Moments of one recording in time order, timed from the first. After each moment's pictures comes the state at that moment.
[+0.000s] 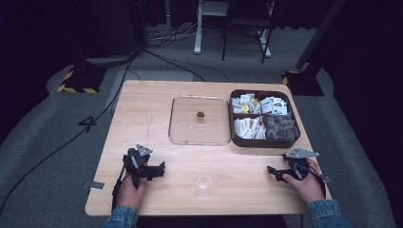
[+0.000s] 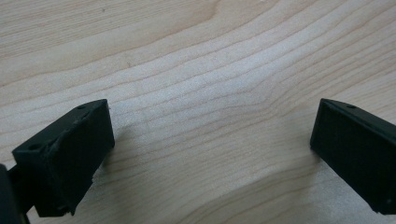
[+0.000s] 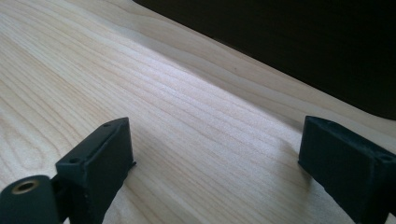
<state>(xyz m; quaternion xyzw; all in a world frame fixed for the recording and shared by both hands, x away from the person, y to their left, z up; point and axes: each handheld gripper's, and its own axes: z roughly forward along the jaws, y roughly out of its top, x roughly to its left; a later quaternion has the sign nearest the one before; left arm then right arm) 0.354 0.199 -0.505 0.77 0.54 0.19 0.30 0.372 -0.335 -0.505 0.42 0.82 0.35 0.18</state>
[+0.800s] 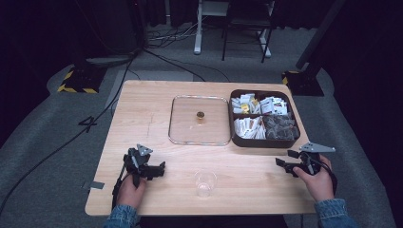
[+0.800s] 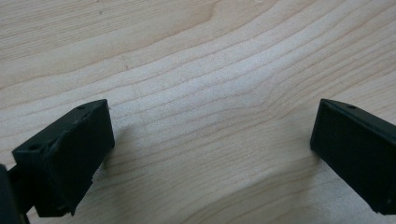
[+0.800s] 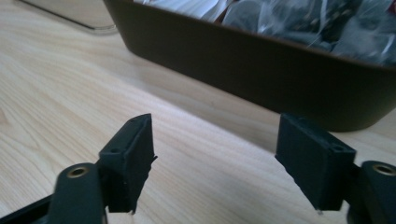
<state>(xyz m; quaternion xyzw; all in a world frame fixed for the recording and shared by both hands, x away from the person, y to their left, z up) 0.355 0.199 -0.505 0.77 0.53 0.19 0.30 0.372 -0.355 -0.471 0.45 0.78 0.39 0.16</state>
